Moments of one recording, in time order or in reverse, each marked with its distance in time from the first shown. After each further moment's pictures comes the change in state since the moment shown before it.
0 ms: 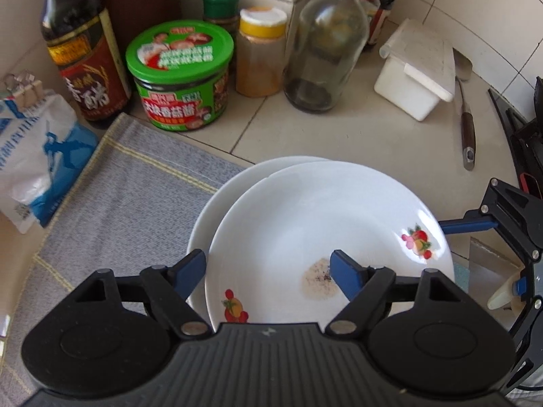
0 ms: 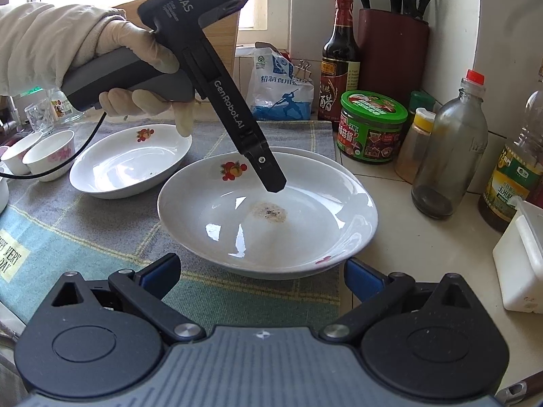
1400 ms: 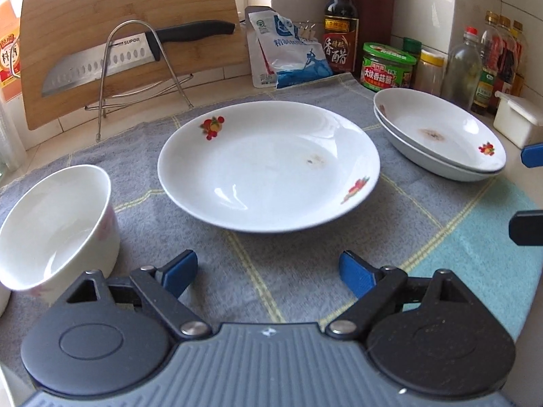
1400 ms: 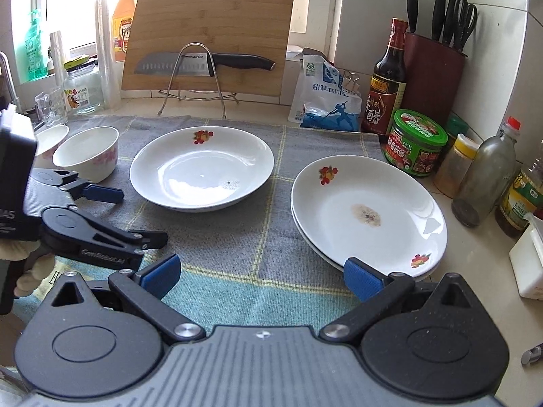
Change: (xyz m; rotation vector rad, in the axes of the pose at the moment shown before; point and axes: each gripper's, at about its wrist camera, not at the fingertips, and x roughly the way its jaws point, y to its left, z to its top) left arm -0.074 -0.015 -0.262 -0.470 -0.354 0.474; right arm -0.008 0.116 0.022 -0.017 0.042 -0.060
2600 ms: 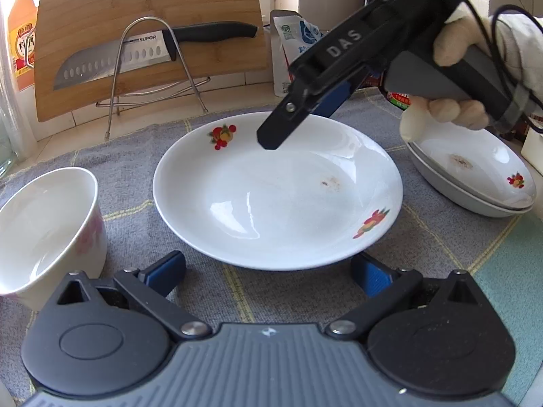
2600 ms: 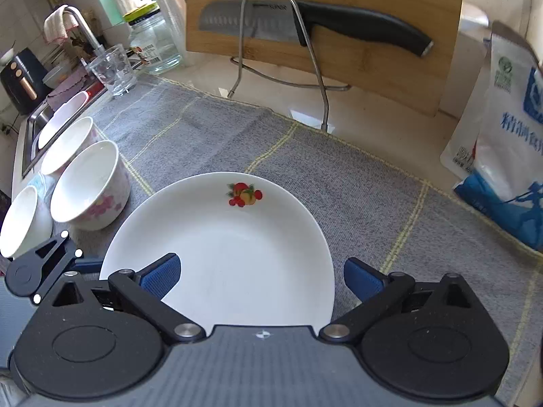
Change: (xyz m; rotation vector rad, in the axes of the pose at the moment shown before) left arm 0.013 -0.013 0.012 -0.088 -0.022 0.077; right arm 0.231 -0.025 0.162 -0.255 0.330 0.576
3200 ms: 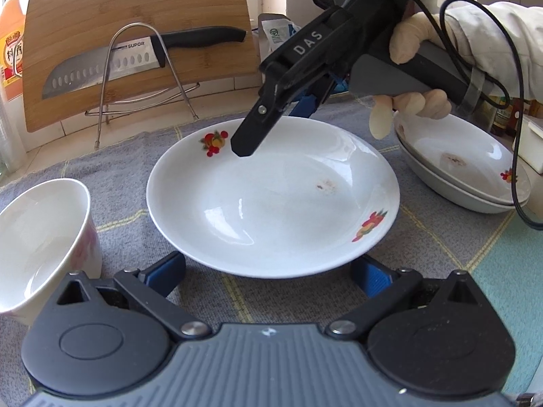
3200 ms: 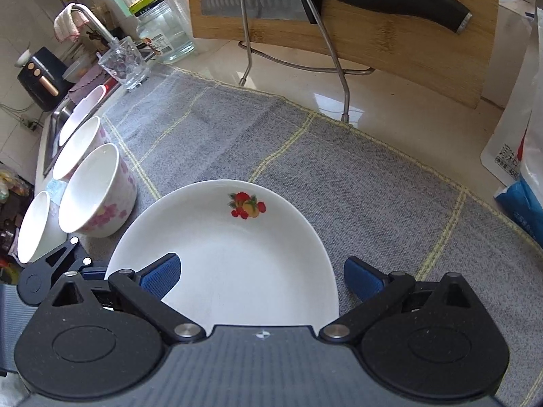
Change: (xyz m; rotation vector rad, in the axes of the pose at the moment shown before) left arm 0.000 0.002 0.002 0.035 -0.014 -0.037; right arm 0.021 -0.023 0.020 0.008 0.070 0.158
